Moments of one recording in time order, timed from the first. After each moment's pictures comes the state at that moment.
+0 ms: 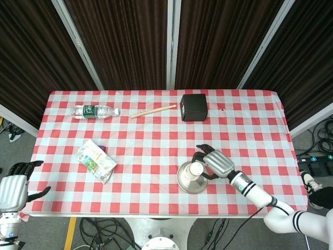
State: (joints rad) left arm -0.02 -1.25 -0.05 -1.56 1.50 1.56 0.01; right arm 0.71 -1.43 -0.05 -1.34 -1.62 0.96 0.29
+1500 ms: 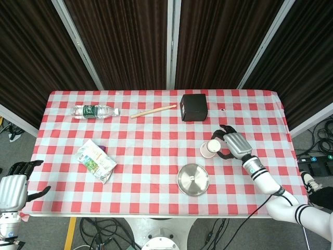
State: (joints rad) left arm -0.03 -1.25 -0.05 -1.55 1.50 1.56 0.01; right arm 0.70 -1.43 0.07 -1.19 -1.39 0.86 0.29
